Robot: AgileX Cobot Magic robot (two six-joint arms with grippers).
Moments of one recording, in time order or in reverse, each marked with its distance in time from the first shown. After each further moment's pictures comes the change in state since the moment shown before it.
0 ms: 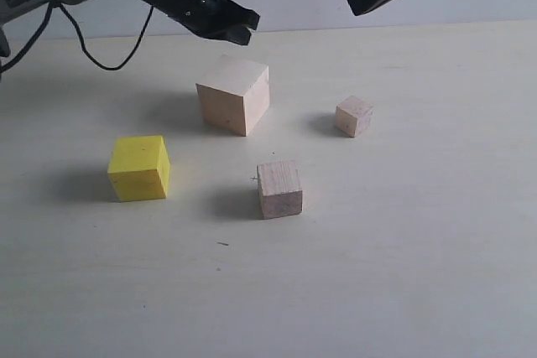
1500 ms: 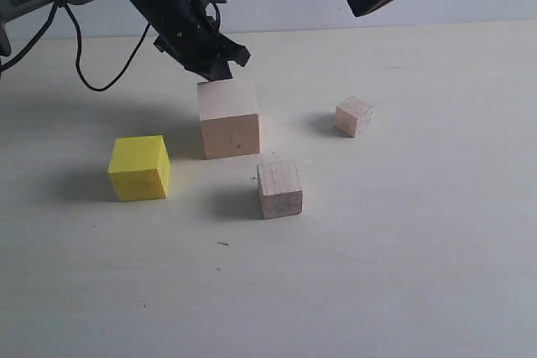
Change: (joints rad) left arm -0.019 -0.022 0.044 0.267 0.256 -0.201; right arm 0.000 0.000 0.000 0.000 0.004 0.000
